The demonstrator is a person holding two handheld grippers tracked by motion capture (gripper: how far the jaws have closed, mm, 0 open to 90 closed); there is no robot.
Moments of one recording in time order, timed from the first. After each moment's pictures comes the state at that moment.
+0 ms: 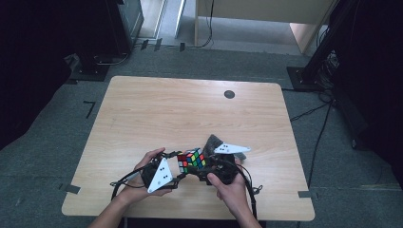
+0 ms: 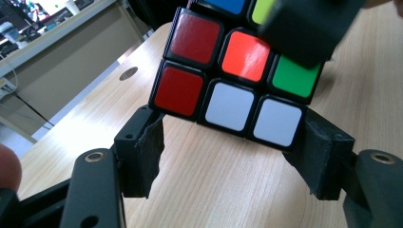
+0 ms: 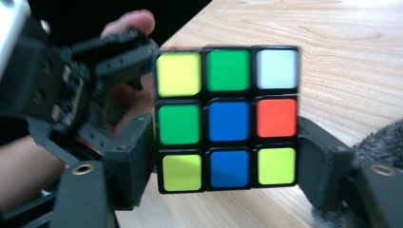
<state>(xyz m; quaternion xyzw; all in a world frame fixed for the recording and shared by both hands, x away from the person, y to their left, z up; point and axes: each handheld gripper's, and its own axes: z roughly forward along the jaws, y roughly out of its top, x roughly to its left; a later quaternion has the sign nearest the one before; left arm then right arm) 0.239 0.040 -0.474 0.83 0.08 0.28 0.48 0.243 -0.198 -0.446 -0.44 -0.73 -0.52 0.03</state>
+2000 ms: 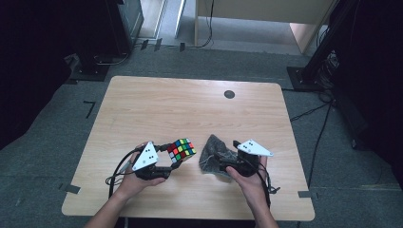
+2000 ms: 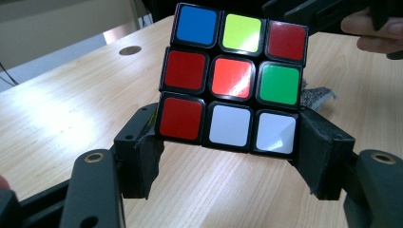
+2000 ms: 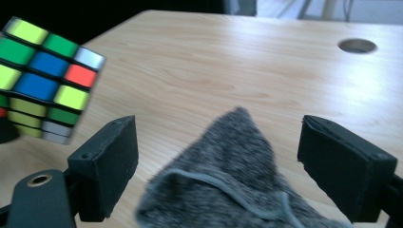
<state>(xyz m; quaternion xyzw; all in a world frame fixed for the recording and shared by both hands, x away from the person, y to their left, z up) 0.269 0.068 -0.464 0.81 0.19 0.18 0.52 0.252 -0.256 -0.457 -0.49 -0.70 -0.49 -0.20</state>
